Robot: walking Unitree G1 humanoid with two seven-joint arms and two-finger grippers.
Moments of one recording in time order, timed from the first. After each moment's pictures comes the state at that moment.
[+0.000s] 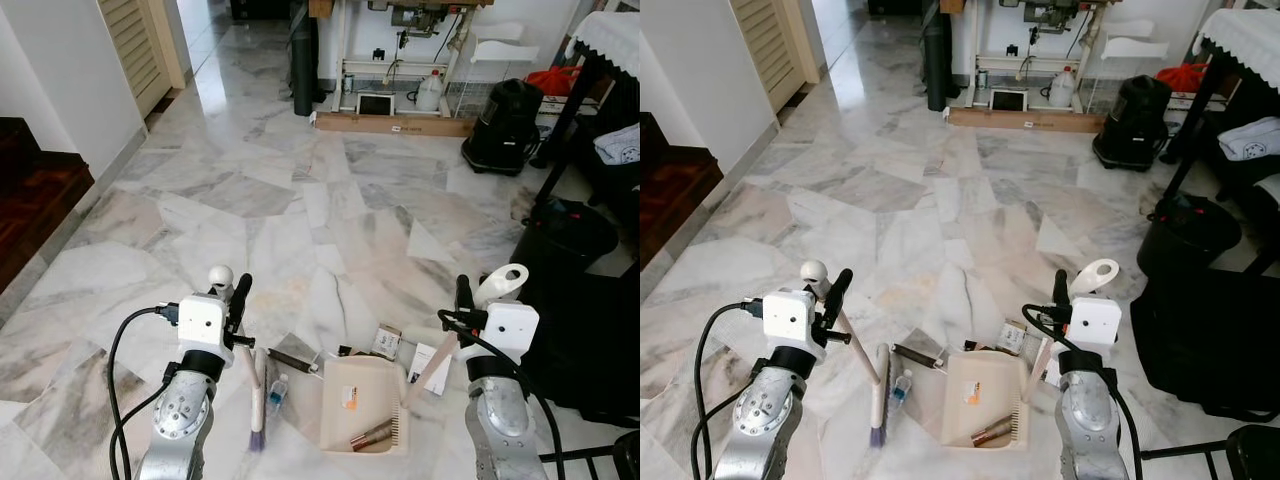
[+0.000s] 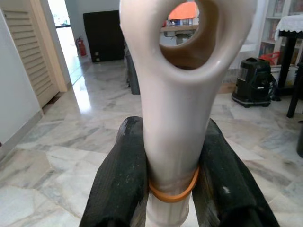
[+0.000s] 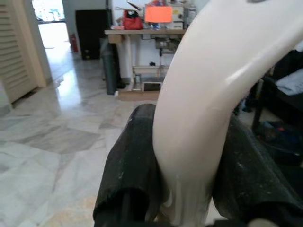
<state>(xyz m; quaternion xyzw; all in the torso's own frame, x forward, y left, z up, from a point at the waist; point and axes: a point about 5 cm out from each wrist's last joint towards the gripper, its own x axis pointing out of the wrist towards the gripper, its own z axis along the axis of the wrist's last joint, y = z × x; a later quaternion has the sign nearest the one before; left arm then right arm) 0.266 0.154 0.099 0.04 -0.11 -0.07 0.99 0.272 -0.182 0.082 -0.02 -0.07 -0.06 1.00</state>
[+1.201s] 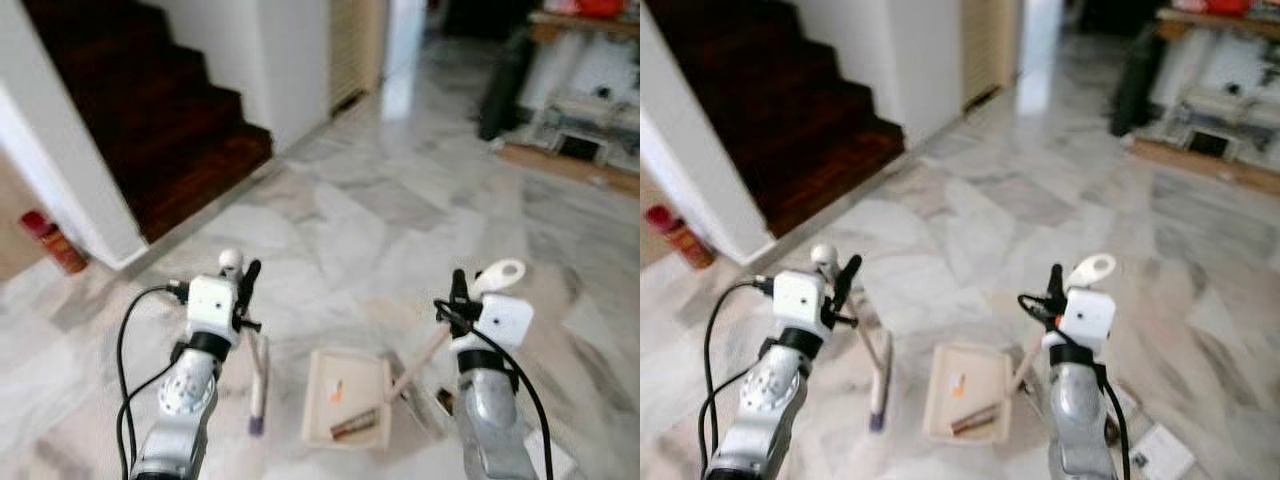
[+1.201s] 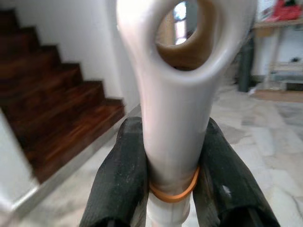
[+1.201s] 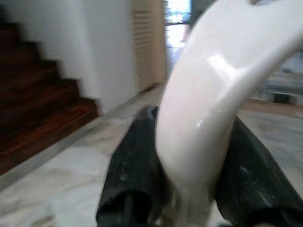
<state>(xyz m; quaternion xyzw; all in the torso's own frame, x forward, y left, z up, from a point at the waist) 0.284 0.149 0.109 0.06 -0.11 -0.10 0.99 0.279 -0.167 0.087 0.00 -0.07 -0.08 0.99</state>
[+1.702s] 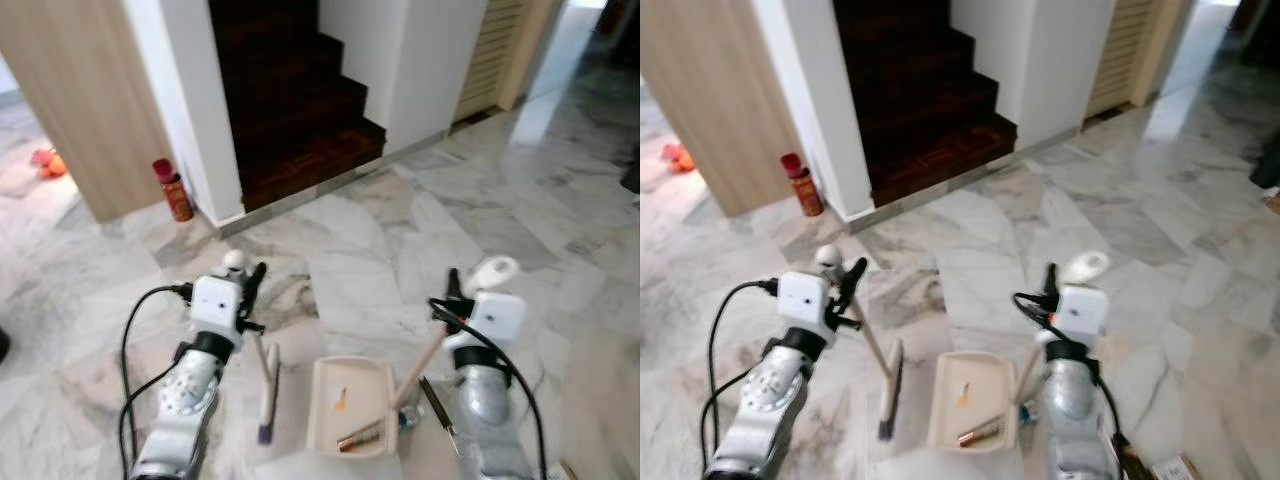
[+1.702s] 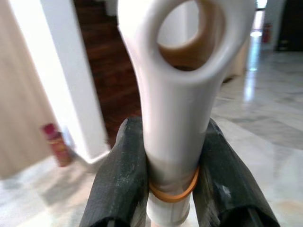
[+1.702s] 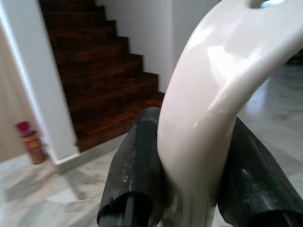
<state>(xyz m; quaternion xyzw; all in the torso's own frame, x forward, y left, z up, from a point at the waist) 0.283 0.146 0.111 0.06 -0.10 -0.10 0.99 0.280 -0.162 0.086 0.01 -0.06 -0.07 1.00</state>
